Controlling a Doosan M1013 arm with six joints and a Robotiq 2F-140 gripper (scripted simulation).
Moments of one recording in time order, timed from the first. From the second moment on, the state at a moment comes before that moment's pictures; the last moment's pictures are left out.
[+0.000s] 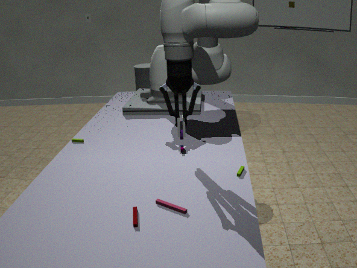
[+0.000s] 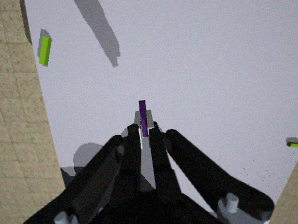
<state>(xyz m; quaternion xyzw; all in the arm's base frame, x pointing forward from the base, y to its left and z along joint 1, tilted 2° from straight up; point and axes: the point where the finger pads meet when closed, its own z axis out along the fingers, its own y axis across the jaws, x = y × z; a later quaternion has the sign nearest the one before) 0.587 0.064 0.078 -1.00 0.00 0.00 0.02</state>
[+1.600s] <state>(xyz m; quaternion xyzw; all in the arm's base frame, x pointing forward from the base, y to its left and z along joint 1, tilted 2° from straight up) 0.587 0.067 0.017 -1.00 0.00 0.00 0.02</state>
